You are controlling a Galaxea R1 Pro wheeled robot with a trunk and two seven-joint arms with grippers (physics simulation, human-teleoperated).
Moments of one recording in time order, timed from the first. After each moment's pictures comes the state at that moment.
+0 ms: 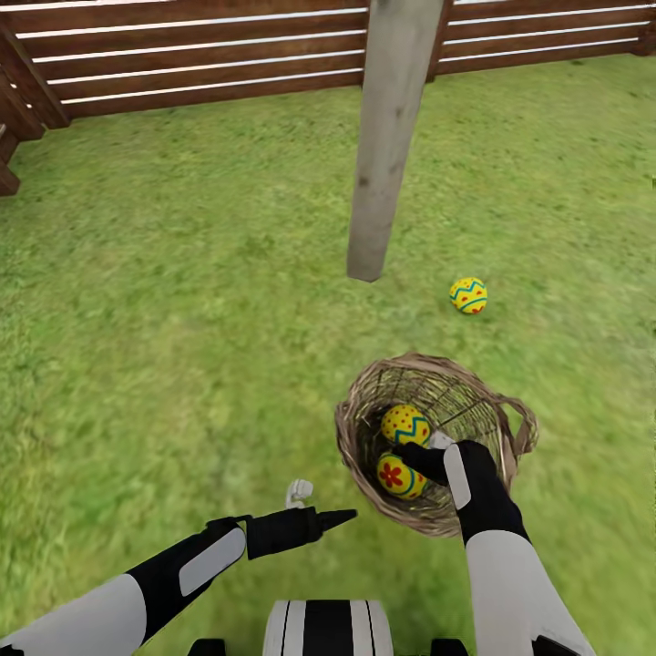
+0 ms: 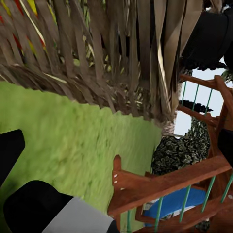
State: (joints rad) left arm -0.68 0.17 -1.05 -0.76 1.37 0.27 -0.69; right arm -0.73 0.17 -0.42 -0.91 -0.09 0.85 -0.03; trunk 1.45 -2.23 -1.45
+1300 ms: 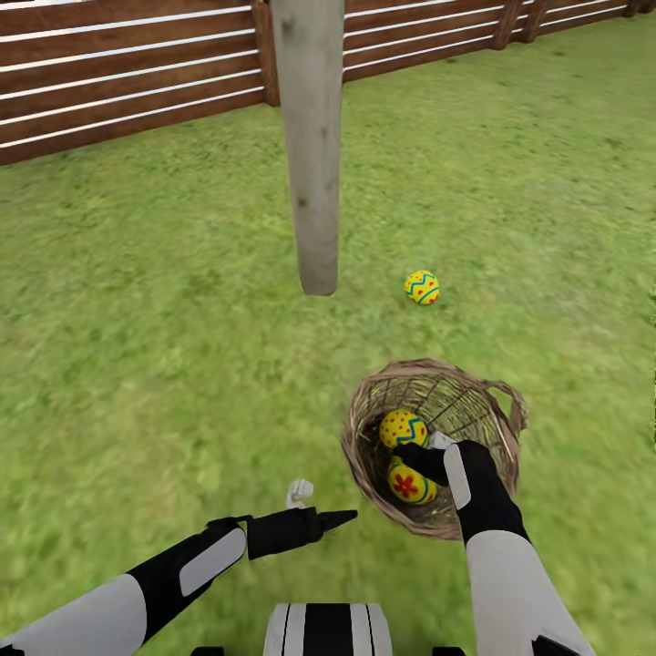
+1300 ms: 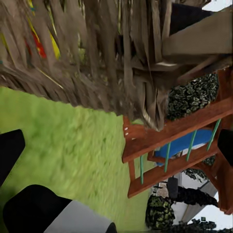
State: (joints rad) left arm -0.68 0.17 -1.05 -0.76 1.37 0.27 -0.69; right arm -0.73 0.17 -0.42 -0.91 -0.09 0.85 -0.03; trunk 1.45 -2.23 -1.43
